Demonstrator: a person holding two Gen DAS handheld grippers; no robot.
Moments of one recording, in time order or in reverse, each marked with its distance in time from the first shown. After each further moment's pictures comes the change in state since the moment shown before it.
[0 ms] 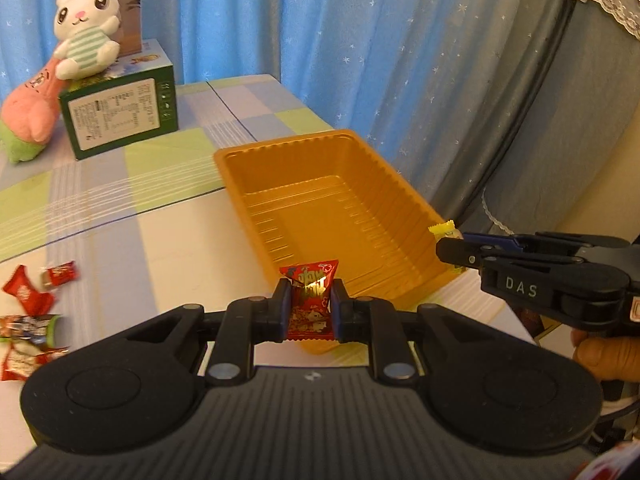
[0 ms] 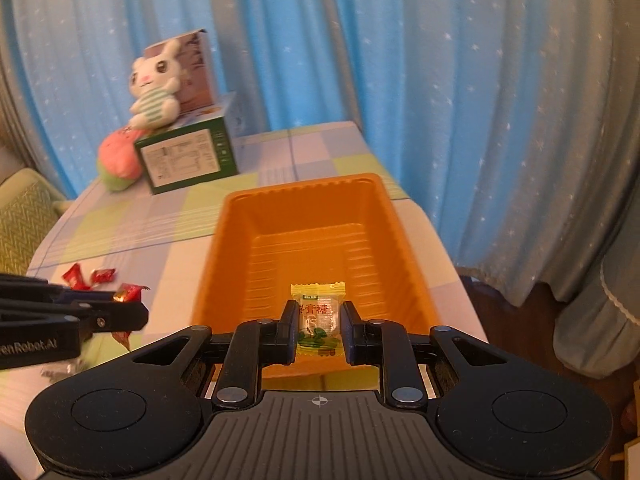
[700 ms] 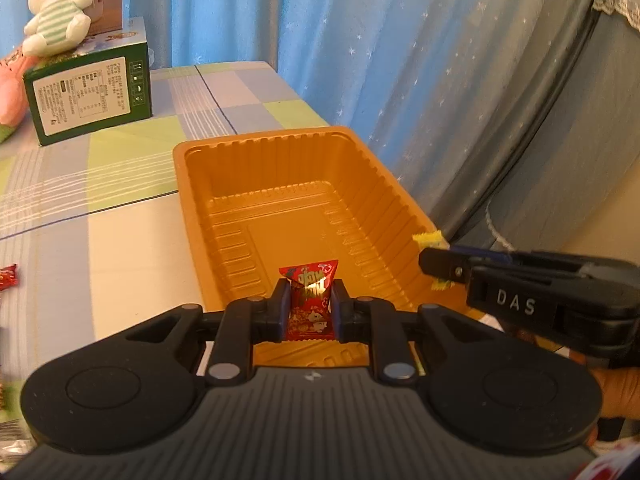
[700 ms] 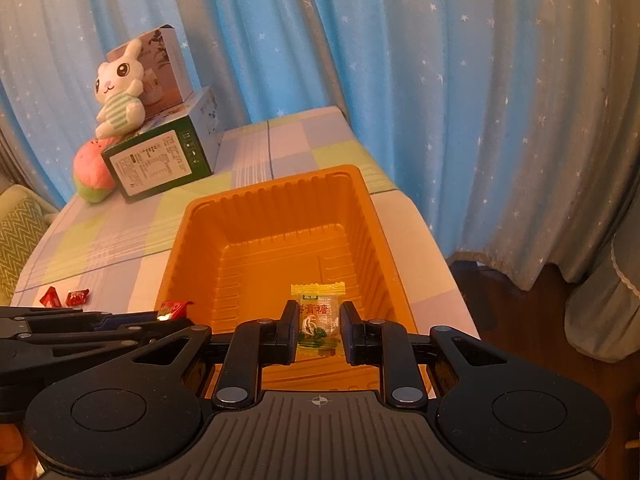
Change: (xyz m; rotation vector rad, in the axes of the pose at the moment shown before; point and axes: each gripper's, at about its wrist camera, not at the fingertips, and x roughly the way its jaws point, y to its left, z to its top) left arm 0.070 -0.012 0.016 -0.068 0.004 -0.012; right arm 0.047 -0.041 0.021 0.063 0.045 0.018
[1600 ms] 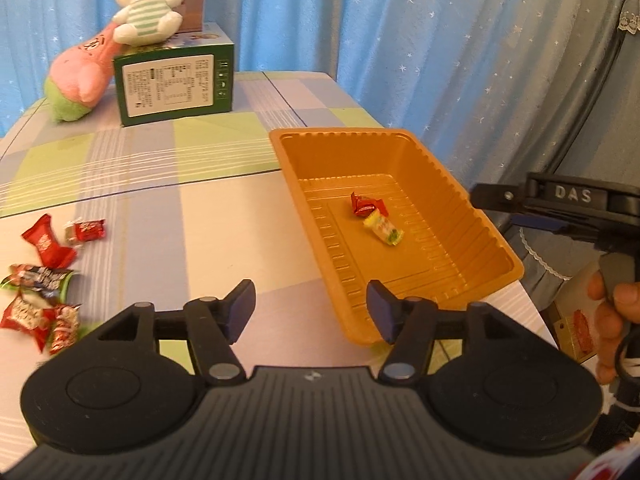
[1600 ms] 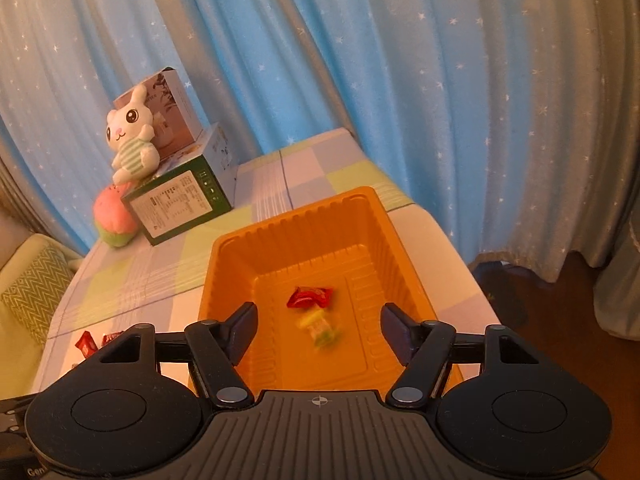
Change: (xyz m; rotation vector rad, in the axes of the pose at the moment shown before) left arm -0.068 0.043 -0.044 -0.058 -0.049 0.121; right arm -0.020 0.003 0.004 0.114 -0.071 0.072
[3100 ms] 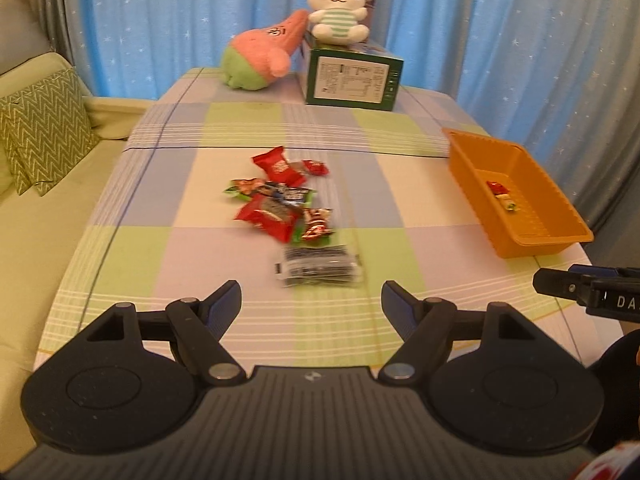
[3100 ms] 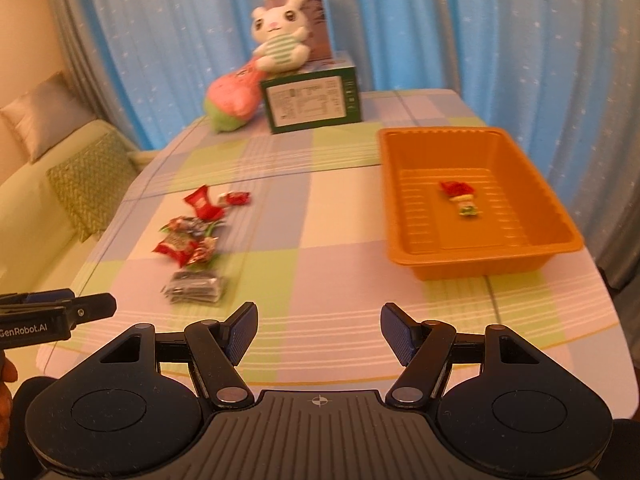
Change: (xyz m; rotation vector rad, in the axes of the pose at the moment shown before) left arm -0.151 0.150 -0.099 -0.145 -0.047 0.218; right arm -0.062 0.164 -0.130 -0.266 0.137 0.075
